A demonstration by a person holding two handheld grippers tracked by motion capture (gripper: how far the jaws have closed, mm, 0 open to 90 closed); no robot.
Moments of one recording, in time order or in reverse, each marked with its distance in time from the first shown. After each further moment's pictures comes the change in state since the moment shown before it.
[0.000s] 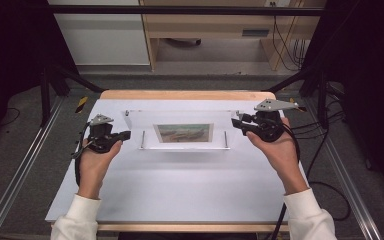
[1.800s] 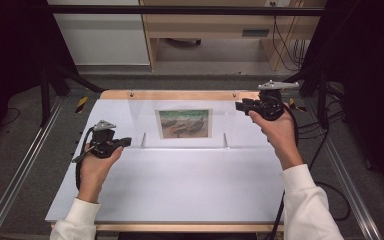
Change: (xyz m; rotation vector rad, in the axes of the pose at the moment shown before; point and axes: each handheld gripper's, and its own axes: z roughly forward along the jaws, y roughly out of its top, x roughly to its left) left arm 0.004 -0.018 0.009 0.062 -0.007 0.021; right arm -0.053 0.018 0.030 0.021 -0.022 0.136
